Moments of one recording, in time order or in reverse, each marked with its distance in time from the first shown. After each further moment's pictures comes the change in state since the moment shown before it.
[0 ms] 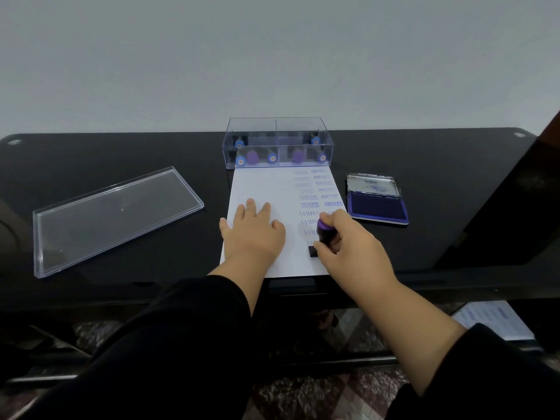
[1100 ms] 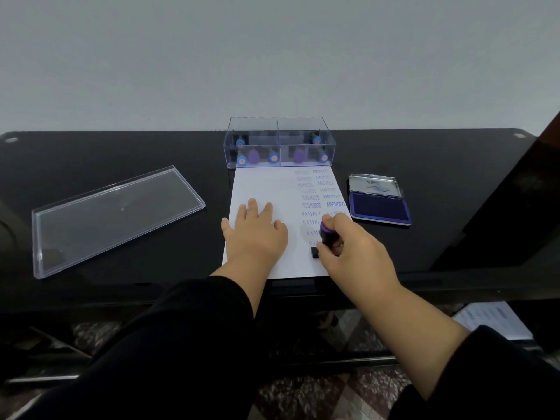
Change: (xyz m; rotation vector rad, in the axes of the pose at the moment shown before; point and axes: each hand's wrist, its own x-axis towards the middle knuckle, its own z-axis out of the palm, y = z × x) left_hand 0.000 -0.001 0.000 -0.001 -0.012 0.003; right_hand -0.002 -0.005 0.002 -0.086 0.016 0.020
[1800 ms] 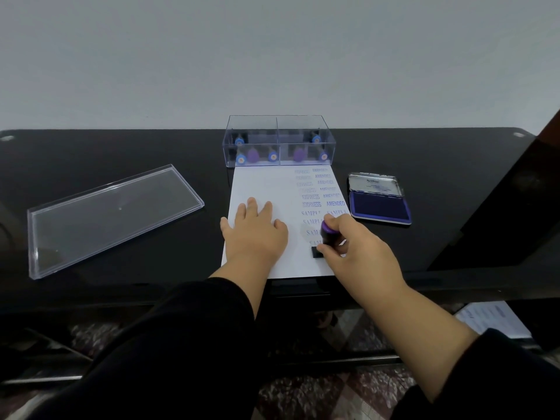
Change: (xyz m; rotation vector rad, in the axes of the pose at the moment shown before) left_hand 0.000 0.000 0.001 -0.013 0.018 0.003; right_hand 0.000 0.004 -0.003 -0.030 -0.022 0.019
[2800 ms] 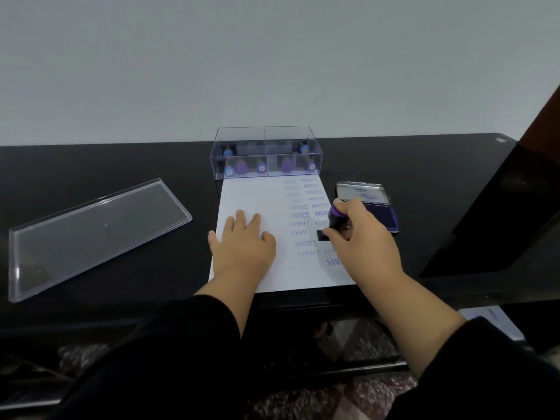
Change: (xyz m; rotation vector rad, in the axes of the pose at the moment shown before) left_hand -0.002 0.000 0.000 -0.018 0.016 -0.006; right_hand 0.028 0.015 -0.015 0.080 0.110 0.084
